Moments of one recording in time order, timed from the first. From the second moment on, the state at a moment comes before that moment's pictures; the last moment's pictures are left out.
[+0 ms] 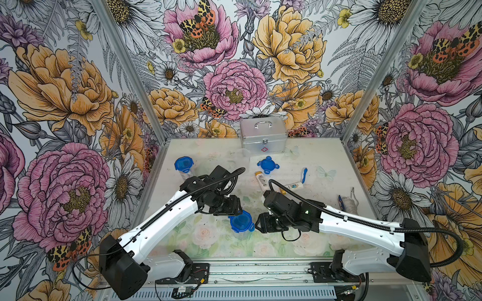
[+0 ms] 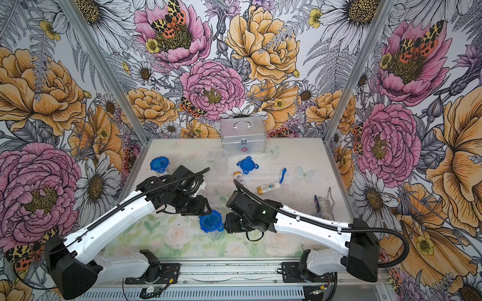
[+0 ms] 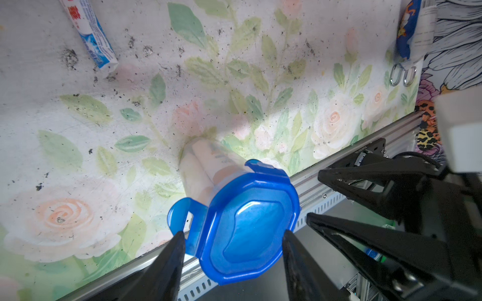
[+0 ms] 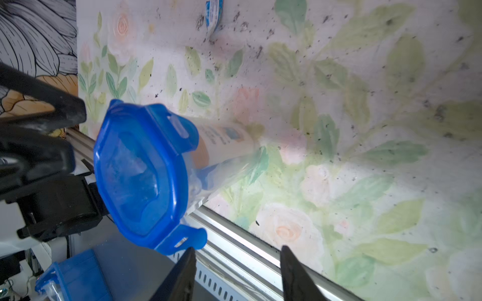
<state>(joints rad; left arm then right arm) -0.66 1.23 1.14 -1.15 0.30 -0.54 1.09 1.31 1.01 -0.72 -0.14 0.91</state>
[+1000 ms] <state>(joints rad) -0.70 1.25 1.10 -1.13 0.29 -0.53 1.08 1.39 1.05 -0.72 -0.17 0.88</state>
